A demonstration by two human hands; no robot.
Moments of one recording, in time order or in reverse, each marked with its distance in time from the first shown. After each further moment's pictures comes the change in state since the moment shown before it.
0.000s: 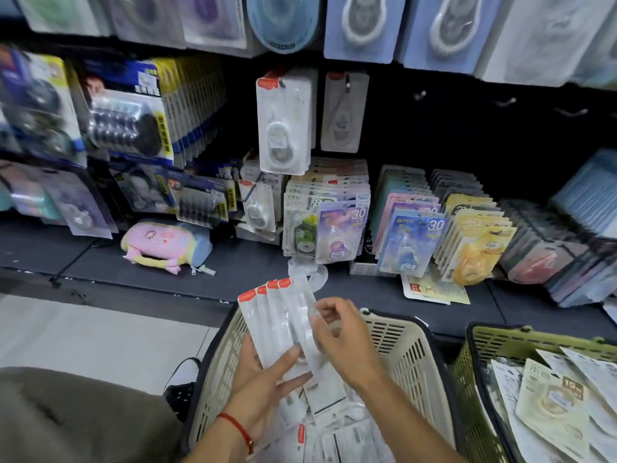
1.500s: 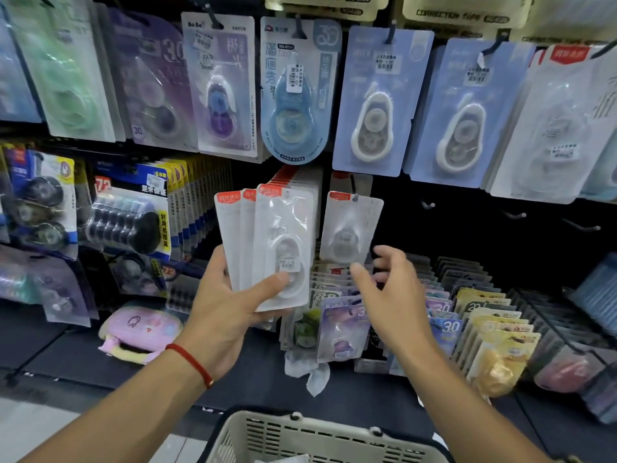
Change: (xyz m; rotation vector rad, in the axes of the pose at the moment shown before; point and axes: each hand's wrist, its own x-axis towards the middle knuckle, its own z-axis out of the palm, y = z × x) left_hand 0.085 0.240 0.086 0.188 -0.091 0.506; right_hand 0.138 -0.170 -0.086 -0.180 0.328 -0.165
